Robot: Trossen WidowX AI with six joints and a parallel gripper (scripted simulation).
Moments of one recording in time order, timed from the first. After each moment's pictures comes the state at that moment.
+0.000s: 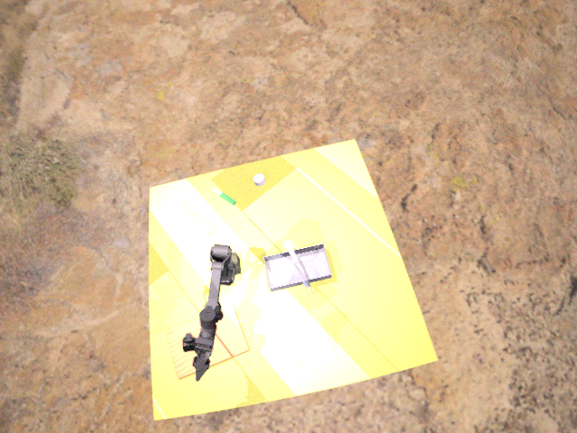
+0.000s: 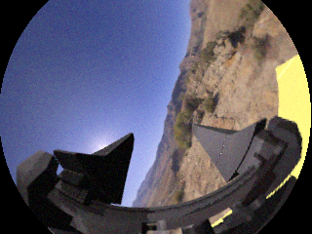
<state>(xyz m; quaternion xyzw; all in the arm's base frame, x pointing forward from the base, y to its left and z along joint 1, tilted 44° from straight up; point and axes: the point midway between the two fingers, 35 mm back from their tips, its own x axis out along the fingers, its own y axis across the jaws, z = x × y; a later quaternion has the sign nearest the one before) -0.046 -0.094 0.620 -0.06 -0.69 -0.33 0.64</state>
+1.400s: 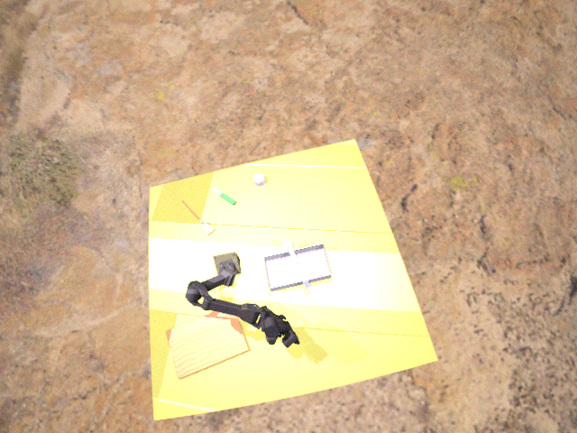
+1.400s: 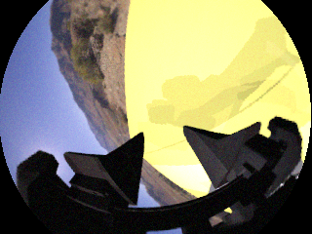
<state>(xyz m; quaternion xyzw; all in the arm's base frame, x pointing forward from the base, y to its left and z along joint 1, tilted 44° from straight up) 0.234 -0.271 0.336 0.55 -0.30 -0.46 0.63</state>
